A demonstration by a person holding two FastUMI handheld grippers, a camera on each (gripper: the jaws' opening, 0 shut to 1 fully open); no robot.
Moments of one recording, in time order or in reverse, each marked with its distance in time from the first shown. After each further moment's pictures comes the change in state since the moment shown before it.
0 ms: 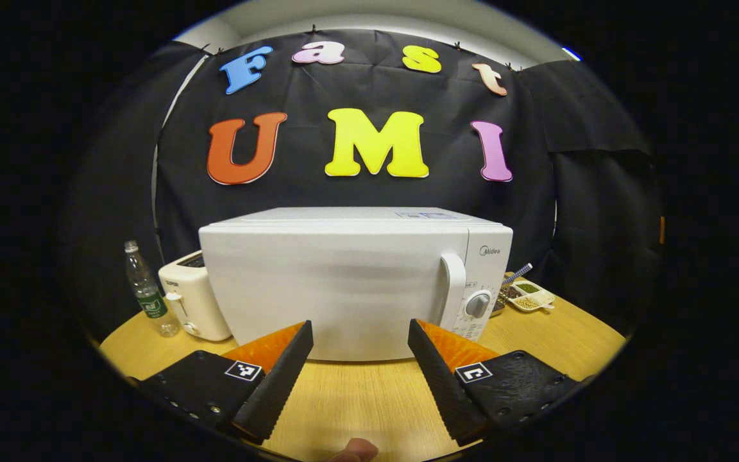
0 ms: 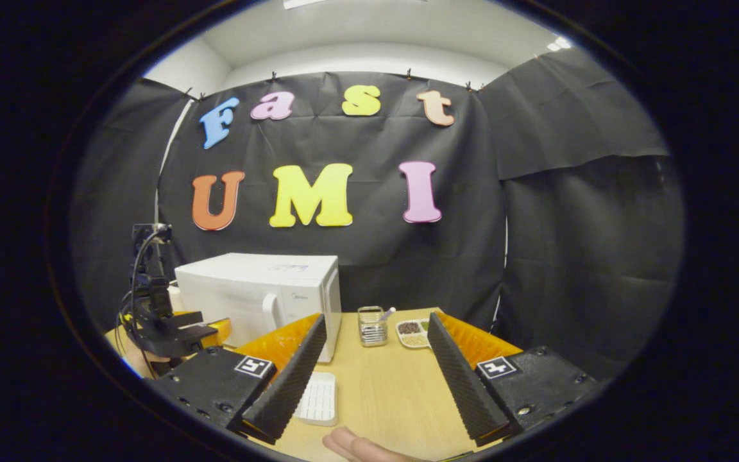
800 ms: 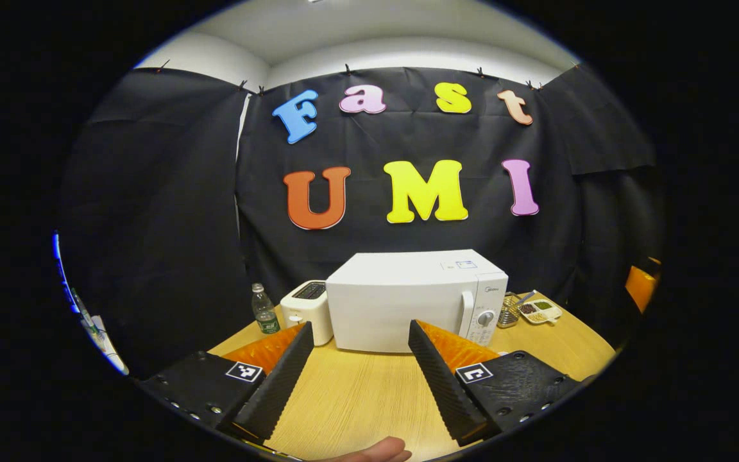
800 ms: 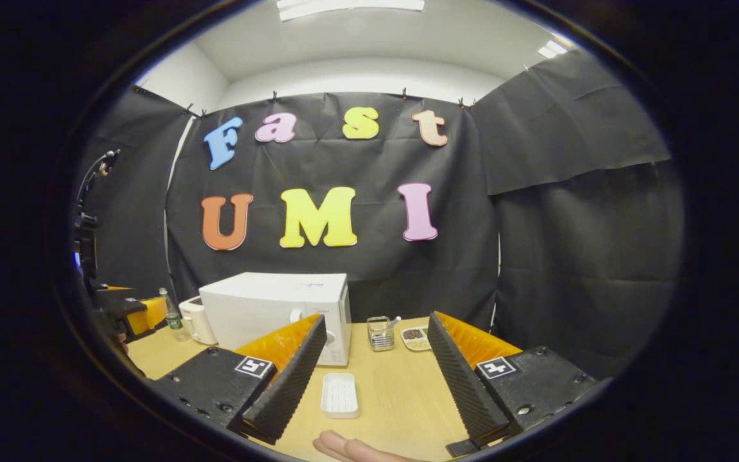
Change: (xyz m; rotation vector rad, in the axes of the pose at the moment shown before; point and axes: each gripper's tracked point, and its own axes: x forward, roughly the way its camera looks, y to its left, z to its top) left arm -0.208 0.041 0.100 0.029 -0.093 0.227; right arm -0.085 0.020 0.039 0.035 -0.074 -0.011
